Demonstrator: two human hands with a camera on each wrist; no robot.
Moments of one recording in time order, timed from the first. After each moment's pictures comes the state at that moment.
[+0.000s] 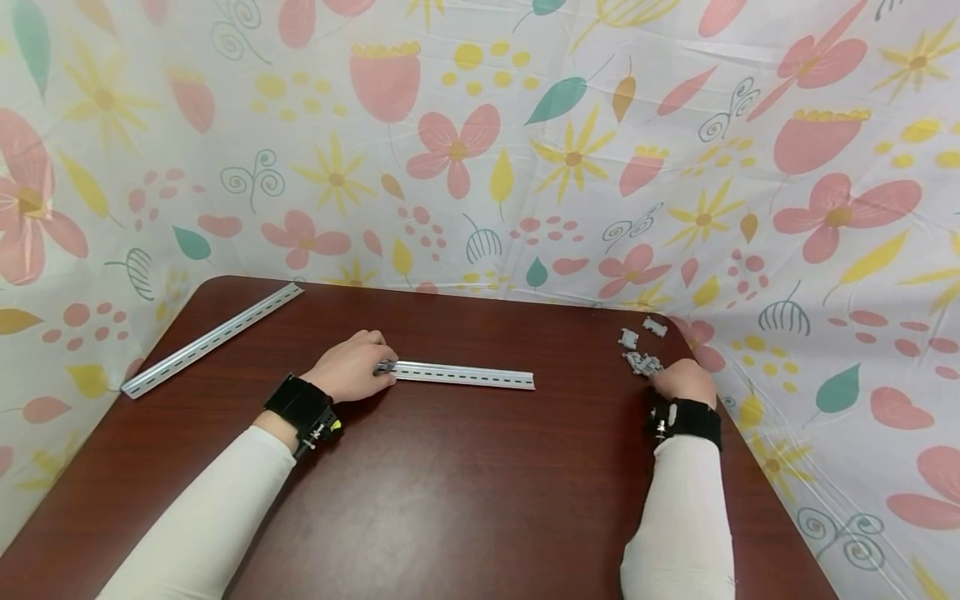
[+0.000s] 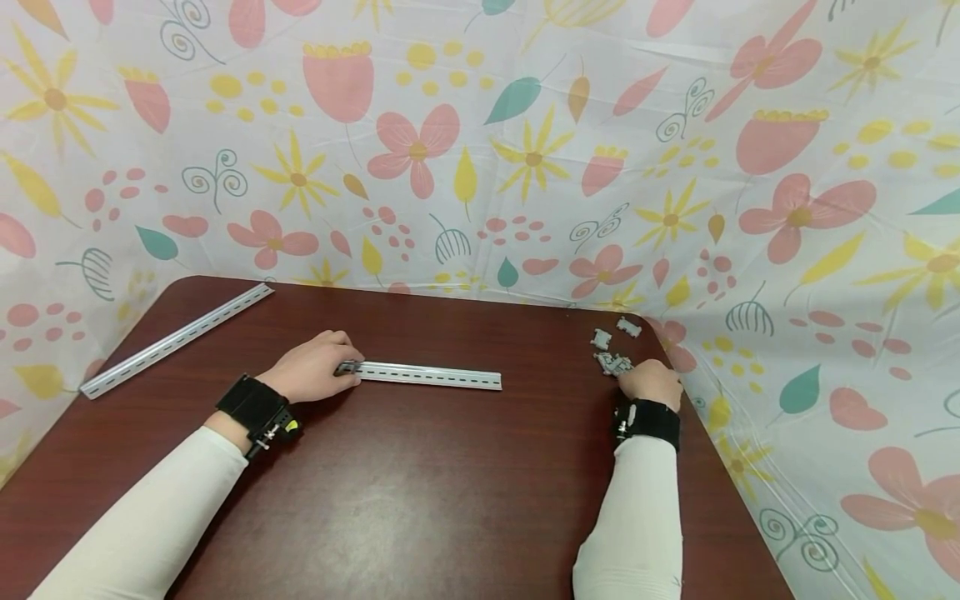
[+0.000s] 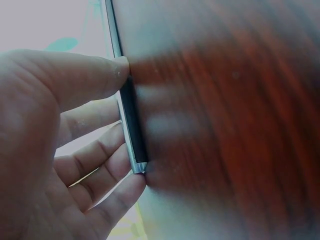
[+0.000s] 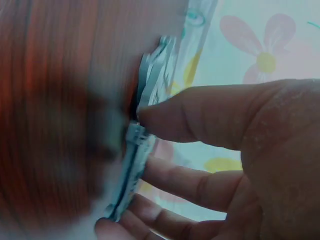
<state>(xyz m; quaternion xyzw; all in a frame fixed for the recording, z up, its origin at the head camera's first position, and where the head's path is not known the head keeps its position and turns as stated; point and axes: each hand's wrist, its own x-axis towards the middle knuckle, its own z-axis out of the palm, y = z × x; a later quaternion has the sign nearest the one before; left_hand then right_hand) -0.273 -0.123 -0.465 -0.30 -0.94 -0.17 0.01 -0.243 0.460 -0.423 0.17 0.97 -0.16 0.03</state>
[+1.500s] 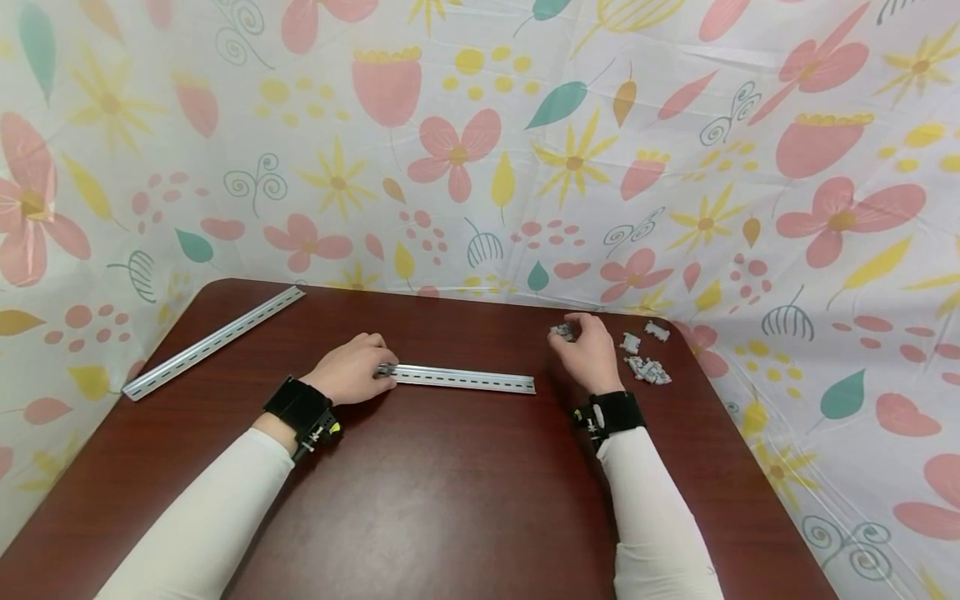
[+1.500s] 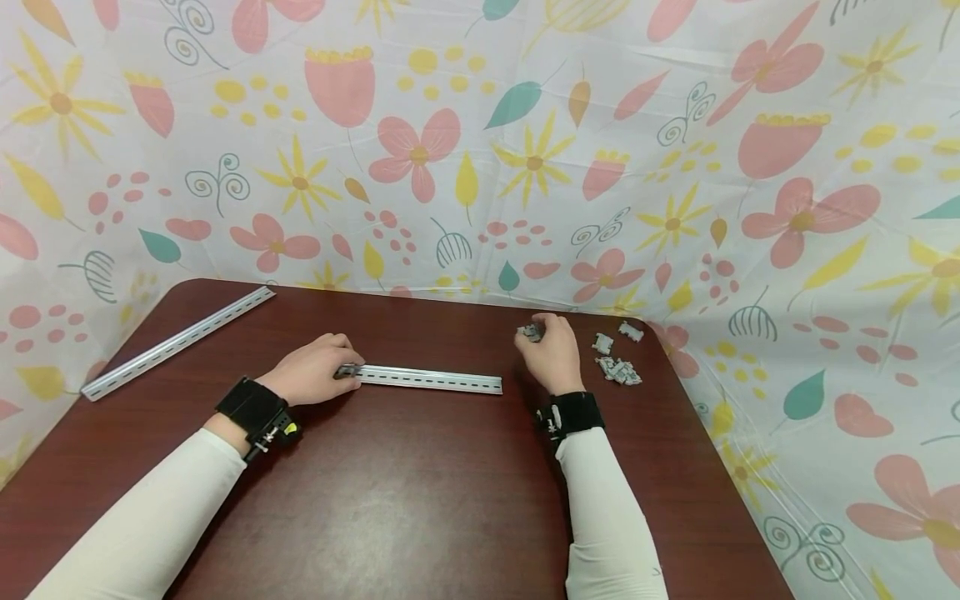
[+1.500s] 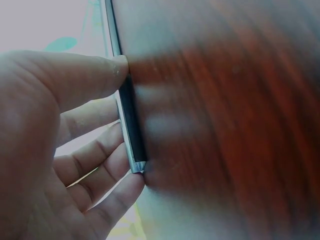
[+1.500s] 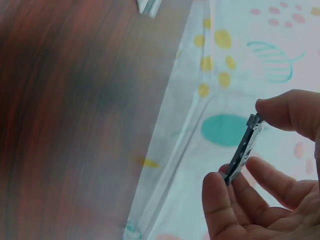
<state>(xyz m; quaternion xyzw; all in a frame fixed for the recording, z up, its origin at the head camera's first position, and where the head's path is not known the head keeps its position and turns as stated) -0.275 -0.123 -0.466 -0.29 -0.94 -0.17 0.01 -0.278 0.307 -0.432 -0.02 0.93 -0.34 -0.14</state>
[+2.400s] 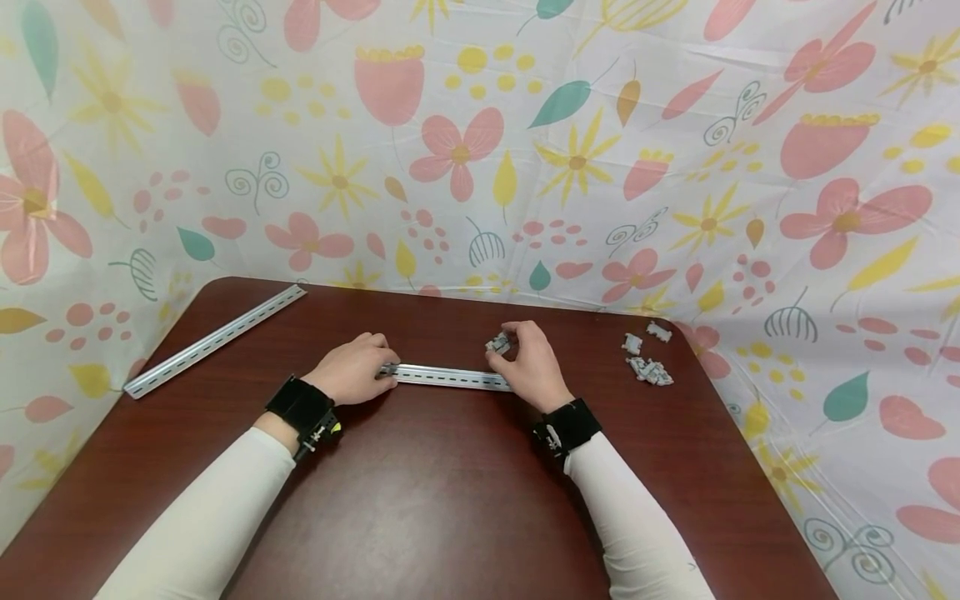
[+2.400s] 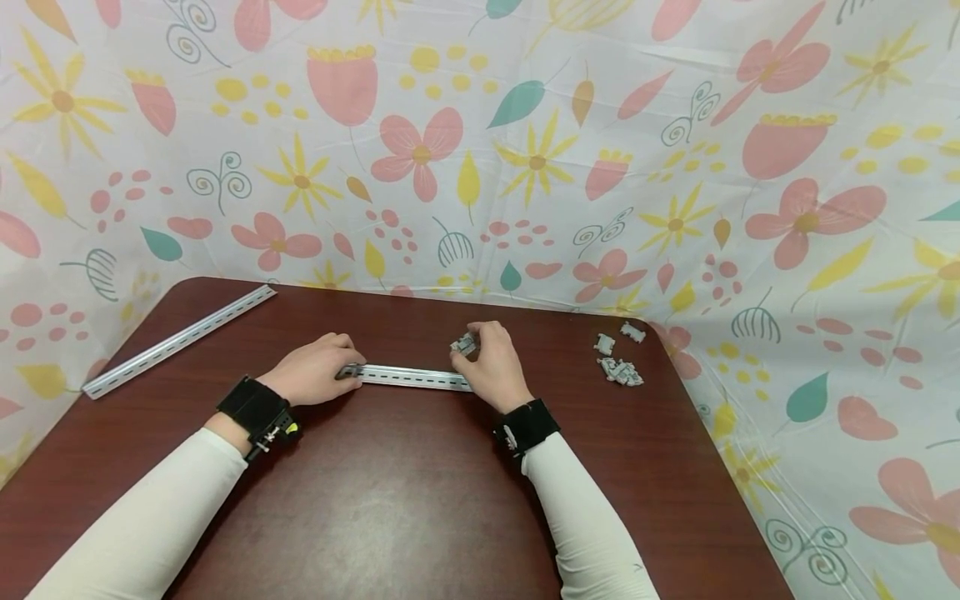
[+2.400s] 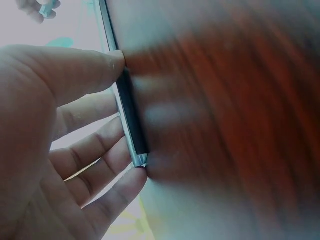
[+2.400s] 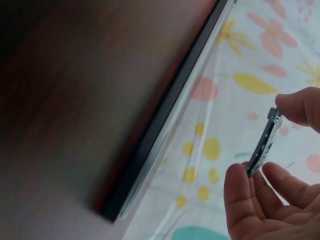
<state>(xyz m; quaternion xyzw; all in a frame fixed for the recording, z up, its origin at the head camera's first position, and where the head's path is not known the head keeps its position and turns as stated) -0.273 -0.122 -0.462 -0.31 -0.94 -0.14 0.02 -0.264 0.221 -0.446 -0.15 0.93 -0.33 -0.12</state>
